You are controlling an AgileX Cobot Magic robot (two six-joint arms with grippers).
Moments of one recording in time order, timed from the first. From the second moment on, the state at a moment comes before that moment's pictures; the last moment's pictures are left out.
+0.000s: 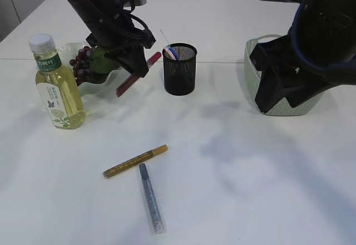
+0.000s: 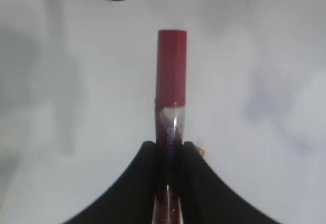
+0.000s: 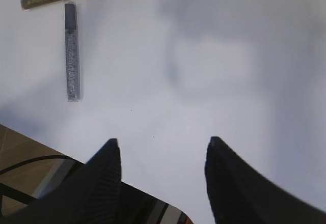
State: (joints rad) left arm -0.37 2.22 -2.05 -0.35 1.20 0.21; right arm 0.38 1.51 -1.35 0.18 1.24 0.03
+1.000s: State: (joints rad) left arm -0.53 2.04 -1.46 -0.68 -0.27 0.53; right arm 0.38 1.51 -1.35 0.18 1.24 0.01
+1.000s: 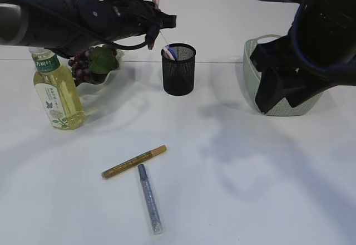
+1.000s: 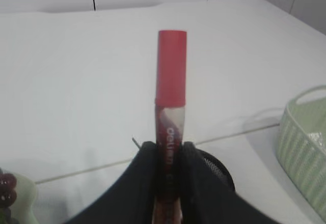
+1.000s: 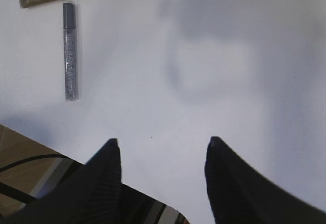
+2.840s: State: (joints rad) left arm -0.56 2.37 -1.87 -0.64 -0.28 0.41; right arm 0.38 1.51 -1.35 0.18 1.24 0.00
